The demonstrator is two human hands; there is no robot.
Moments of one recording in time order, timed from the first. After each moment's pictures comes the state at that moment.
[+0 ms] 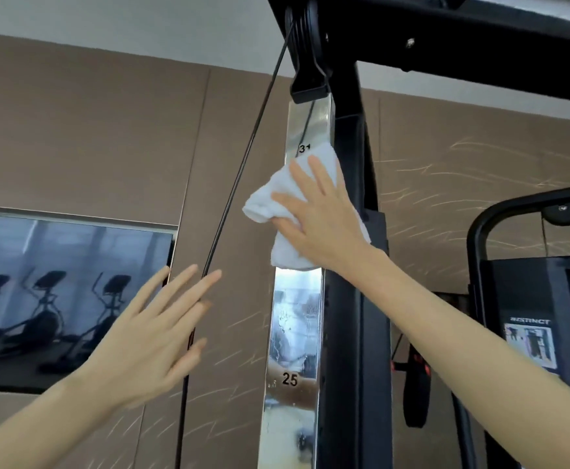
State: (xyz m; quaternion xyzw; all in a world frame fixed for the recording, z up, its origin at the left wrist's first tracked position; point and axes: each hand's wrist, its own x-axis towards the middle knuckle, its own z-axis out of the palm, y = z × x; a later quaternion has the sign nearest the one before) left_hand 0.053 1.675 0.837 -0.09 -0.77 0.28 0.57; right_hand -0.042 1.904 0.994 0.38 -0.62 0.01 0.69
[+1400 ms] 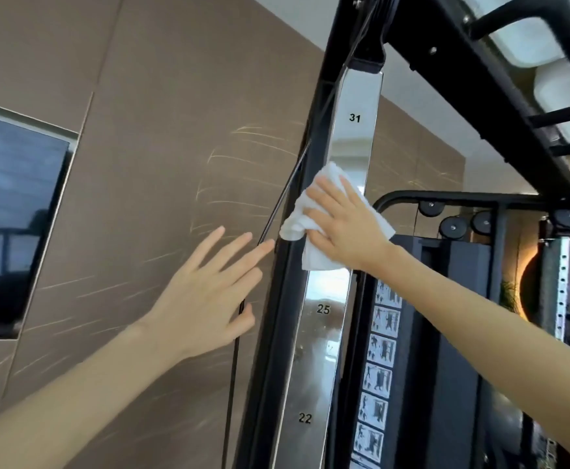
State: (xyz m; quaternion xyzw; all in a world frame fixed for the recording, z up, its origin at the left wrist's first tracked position) left_hand 0.039 1.649 0.805 -0.28 -0.74 0.11 0.61; right_hand -0.005 1.895 0.938 0.31 -0.70 -0.29 0.57
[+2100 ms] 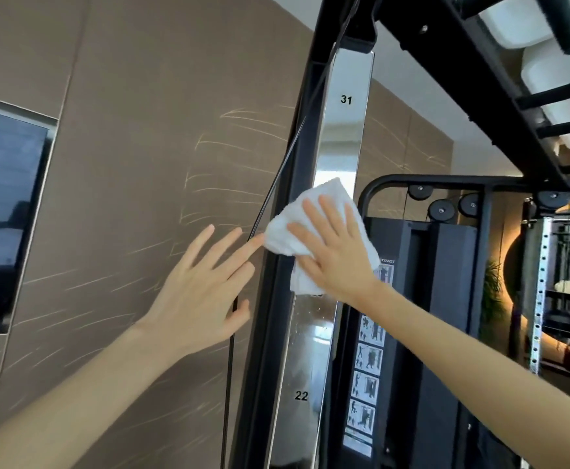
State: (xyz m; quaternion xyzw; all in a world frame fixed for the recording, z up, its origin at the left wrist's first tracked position) left_hand 0.037 1.655 0.794 -0.28 -0.74 0.07 0.61; right_hand -0.014 1.900 0.865 0.31 -0.70 -0.18 0.63
